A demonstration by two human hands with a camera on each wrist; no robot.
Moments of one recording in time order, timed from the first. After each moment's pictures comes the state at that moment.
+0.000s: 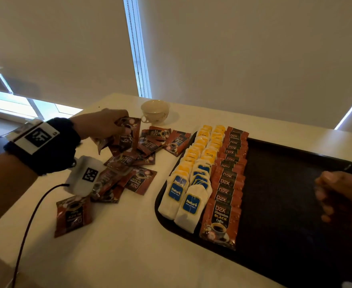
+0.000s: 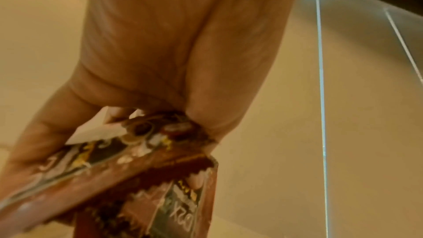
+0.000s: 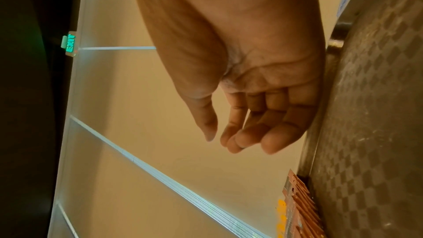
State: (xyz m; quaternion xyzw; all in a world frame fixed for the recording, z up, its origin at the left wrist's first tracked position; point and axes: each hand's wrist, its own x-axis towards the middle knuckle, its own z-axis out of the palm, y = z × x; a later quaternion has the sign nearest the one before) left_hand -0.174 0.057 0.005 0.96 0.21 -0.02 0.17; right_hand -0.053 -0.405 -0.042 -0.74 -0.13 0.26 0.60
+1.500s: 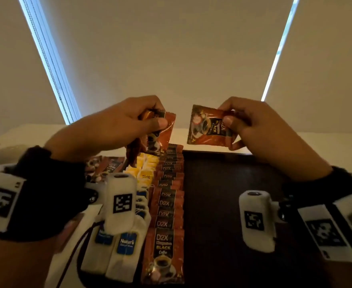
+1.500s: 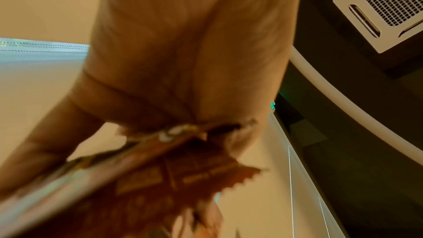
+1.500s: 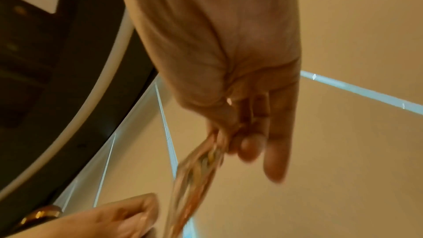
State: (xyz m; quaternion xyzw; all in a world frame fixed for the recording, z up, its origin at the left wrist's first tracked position) left_hand -0.100 -0.114 0.051 0.92 -0.09 0.07 0.38; right_hand -0.044 -0.338 0.038 -0.86 -0.29 -0.10 0.41
